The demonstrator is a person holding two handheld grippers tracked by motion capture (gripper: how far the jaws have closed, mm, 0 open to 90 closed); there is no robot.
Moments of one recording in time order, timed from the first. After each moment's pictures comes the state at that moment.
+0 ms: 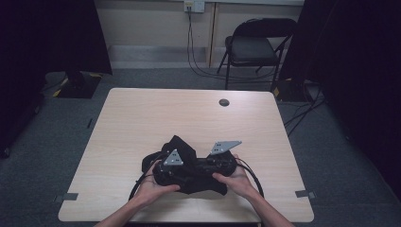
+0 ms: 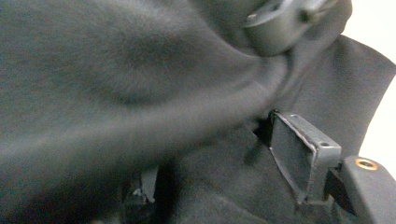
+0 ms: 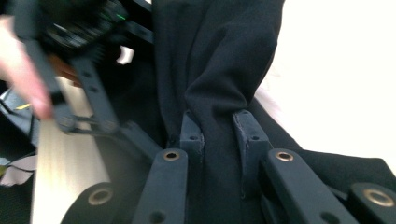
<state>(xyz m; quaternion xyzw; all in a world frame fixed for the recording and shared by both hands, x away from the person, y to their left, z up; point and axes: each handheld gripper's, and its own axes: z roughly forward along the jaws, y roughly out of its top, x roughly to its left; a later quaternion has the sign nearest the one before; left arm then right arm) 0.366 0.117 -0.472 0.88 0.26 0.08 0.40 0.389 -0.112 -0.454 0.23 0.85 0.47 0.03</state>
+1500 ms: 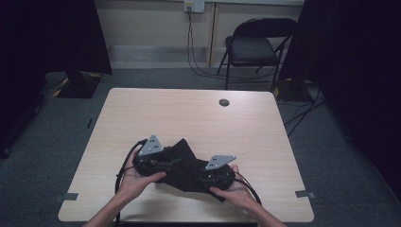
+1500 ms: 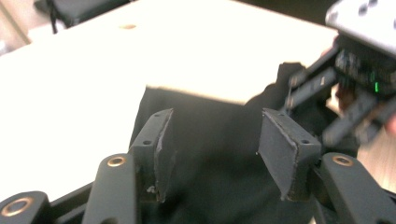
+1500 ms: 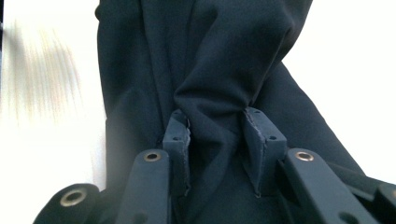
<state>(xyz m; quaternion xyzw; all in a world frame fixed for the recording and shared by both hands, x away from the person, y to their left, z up) 0.360 0.143 -0.398 0.83 0.26 0.16 0.47 0.357 -0.105 -0.476 0.22 0.87 0.42 0.09</state>
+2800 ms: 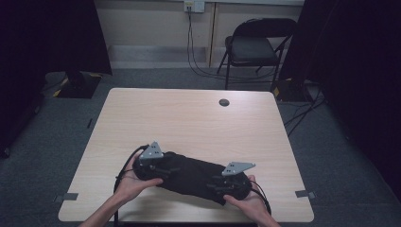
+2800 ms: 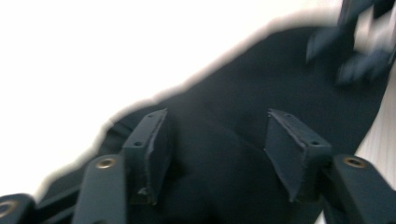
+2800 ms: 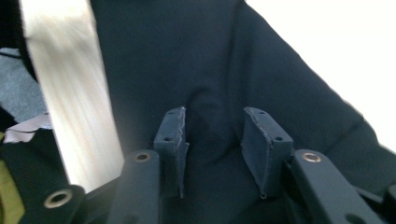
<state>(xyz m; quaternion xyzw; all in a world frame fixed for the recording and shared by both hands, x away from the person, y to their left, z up) 0.362 0.164 -0.430 0.85 0.26 0.11 0.45 0.324 -0.146 -0.463 0.30 0.86 0.42 0.06</state>
